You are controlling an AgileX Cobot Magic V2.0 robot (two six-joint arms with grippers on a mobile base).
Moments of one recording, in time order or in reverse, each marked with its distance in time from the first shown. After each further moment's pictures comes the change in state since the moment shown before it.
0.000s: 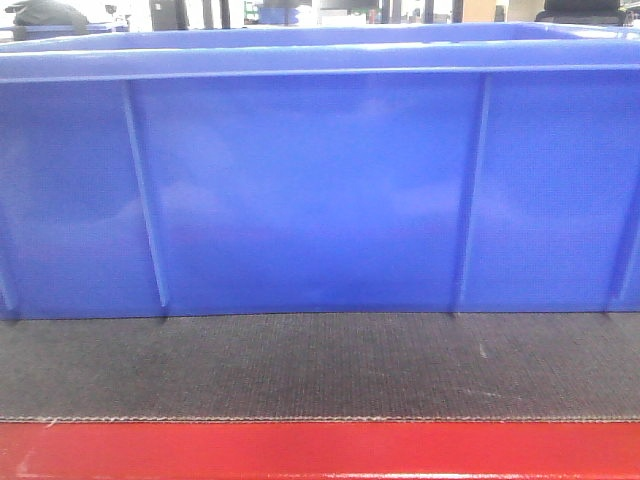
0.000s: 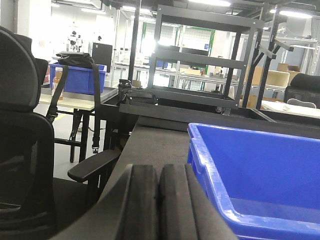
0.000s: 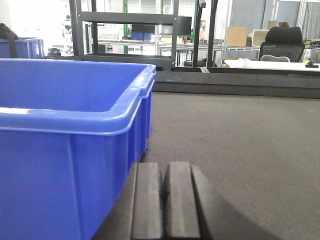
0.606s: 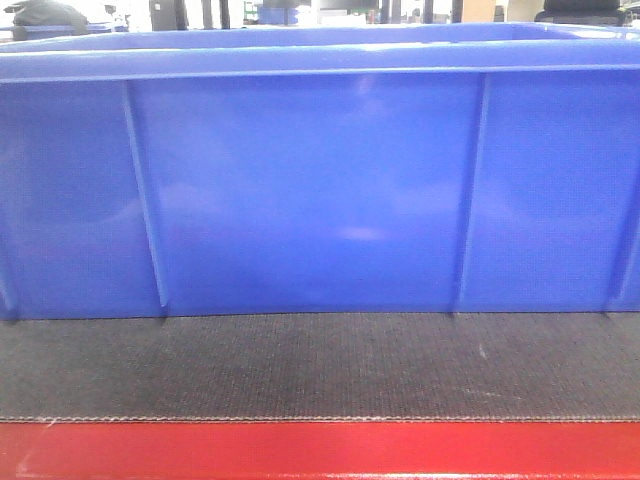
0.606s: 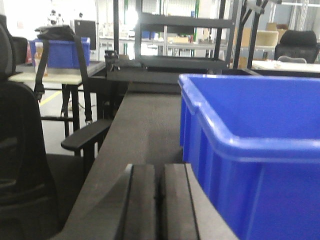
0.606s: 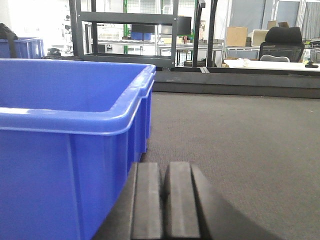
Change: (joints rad) left arm -0.045 -0.015 0.178 -0.155 -0.058 0.245; right arm 0.000 0.000 0.000 0.000 0.000 0.000
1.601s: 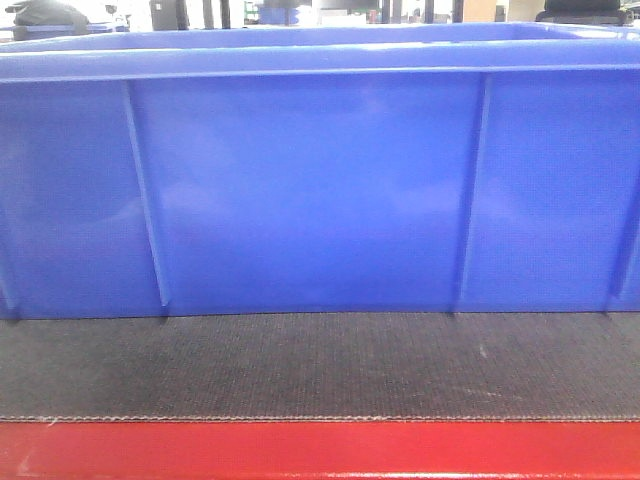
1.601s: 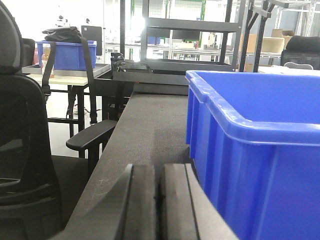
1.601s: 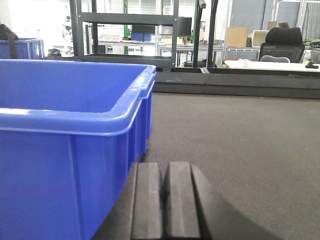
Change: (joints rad) left arm 0.016 -0.025 0.088 -0.009 -0.099 0.004; right arm 0.000 -0.002 0.000 0.000 0.000 0.000
